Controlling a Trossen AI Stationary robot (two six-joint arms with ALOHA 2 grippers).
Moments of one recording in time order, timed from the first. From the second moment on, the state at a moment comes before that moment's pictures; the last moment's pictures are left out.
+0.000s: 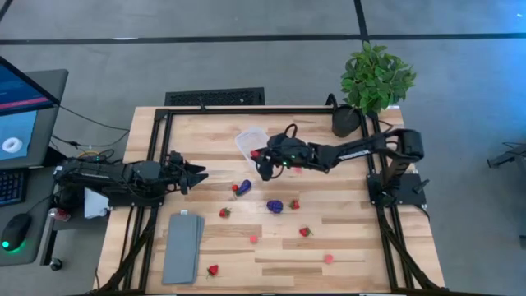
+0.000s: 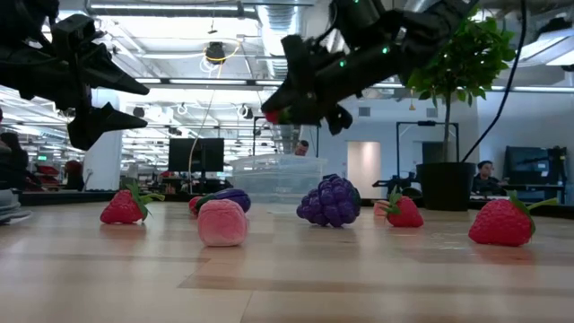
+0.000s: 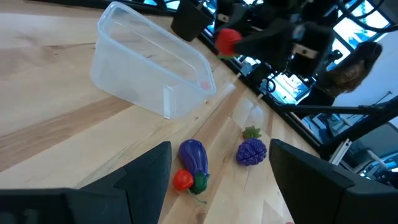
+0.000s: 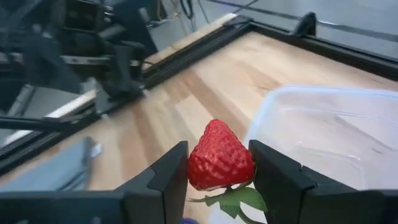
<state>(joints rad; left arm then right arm) -0.10 0.16 0.07 -0.15 -0.32 -0.77 -0.11 1.76 0.96 0.42 0.14 0.39</state>
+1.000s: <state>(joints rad) -0.10 0.16 0.07 -0.15 -0.35 -0.76 -0.16 1.77 1.09 0.15 0.29 0.24</state>
